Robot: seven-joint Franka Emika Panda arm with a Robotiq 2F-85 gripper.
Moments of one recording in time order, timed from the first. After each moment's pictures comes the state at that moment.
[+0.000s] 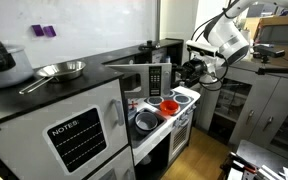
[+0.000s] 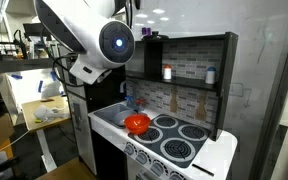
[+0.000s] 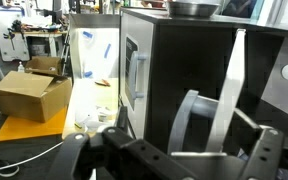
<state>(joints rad) -0.25 -0.05 -0.28 -2.46 1.34 1.56 0.63</state>
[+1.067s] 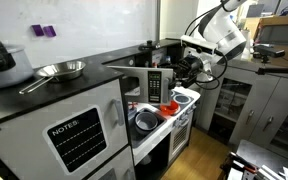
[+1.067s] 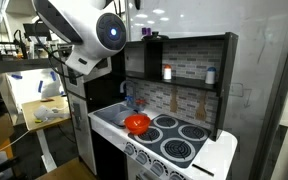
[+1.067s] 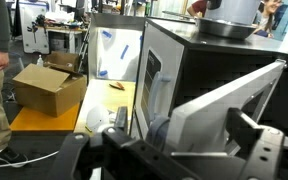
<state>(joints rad) -0.22 -0.11 -0.20 -2.48 1.33 1.56 0.62</state>
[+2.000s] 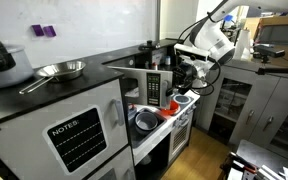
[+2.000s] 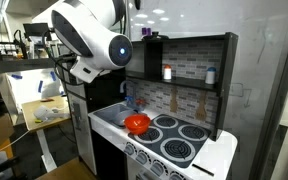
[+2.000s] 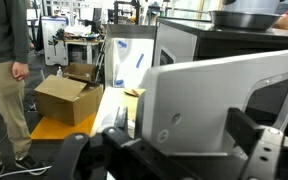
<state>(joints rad) -0.20 0.01 -0.20 -2.43 1.33 1.49 0.60</state>
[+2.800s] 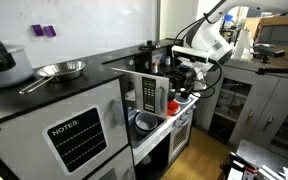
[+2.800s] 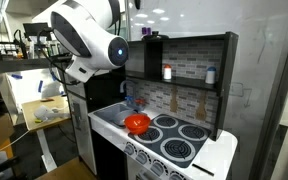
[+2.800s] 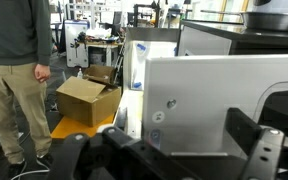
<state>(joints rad) -0.17 0.00 -0.18 -2.44 1.29 1.45 0.60</state>
